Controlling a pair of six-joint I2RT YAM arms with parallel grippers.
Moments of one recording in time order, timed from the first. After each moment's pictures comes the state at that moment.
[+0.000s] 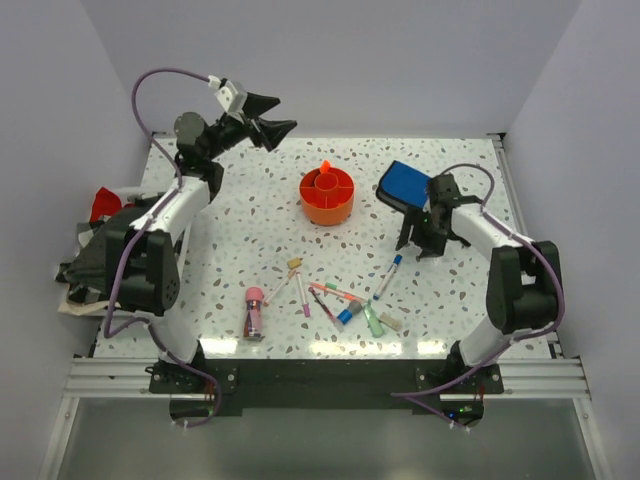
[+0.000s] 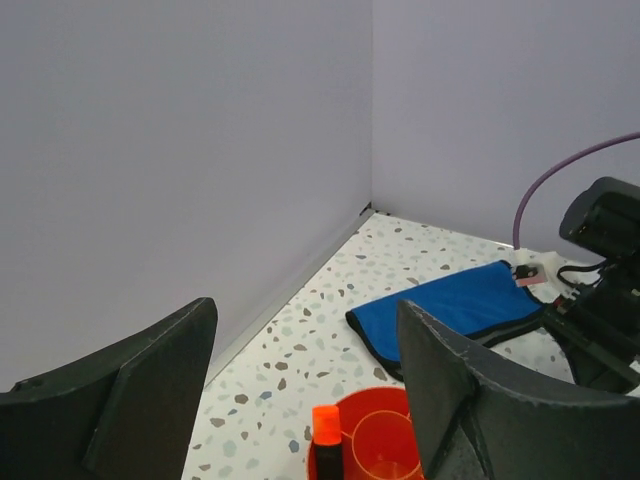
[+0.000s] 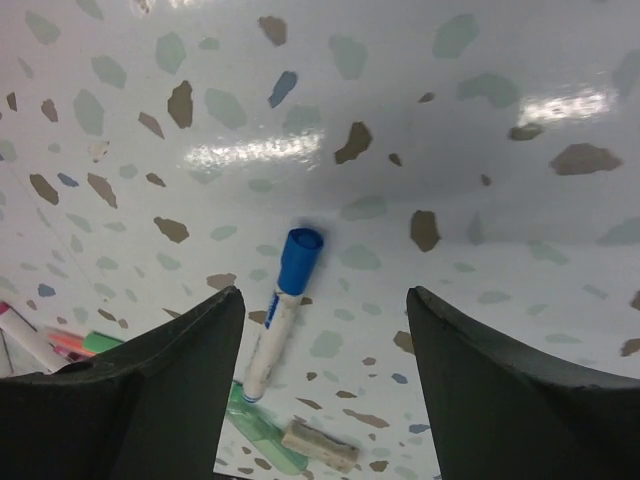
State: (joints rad) left arm -0.15 1.78 1.38 0.79 0.83 -0.23; right arm 0.12 1.63 1.07 -0.64 -0.13 0.44
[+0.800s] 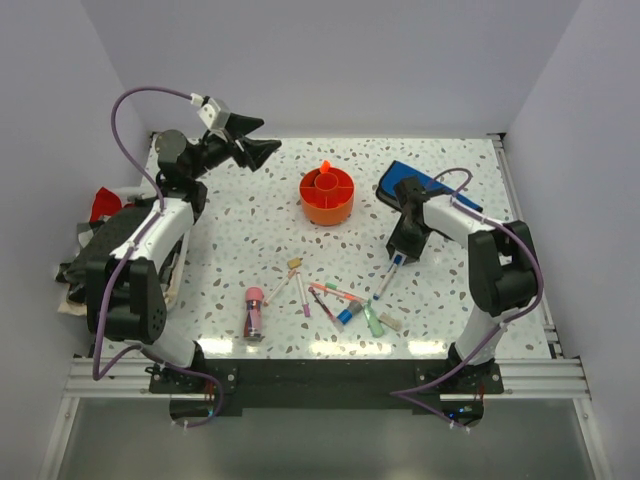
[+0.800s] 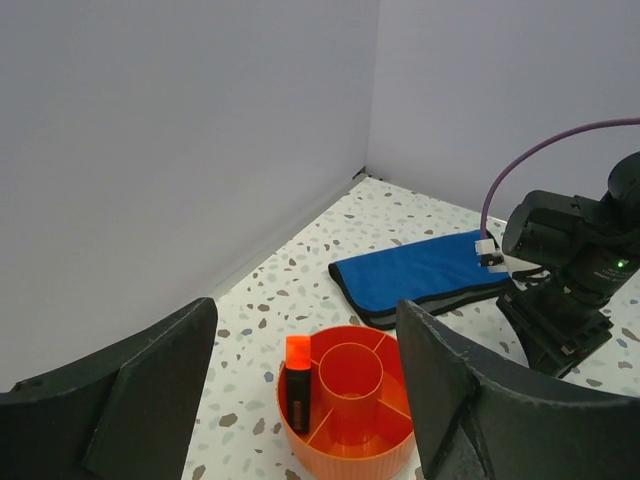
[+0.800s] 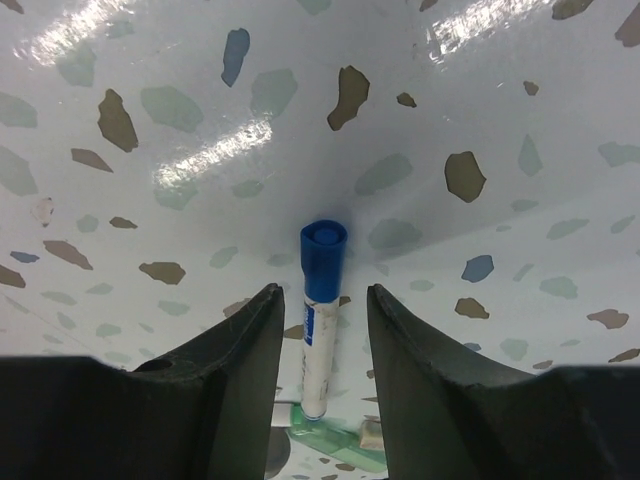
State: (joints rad) left arm -0.09 1.56 1.15 0.70 0.85 -0.23; right arm 0.30 1.79 1.19 -0.81 0.08 0.81
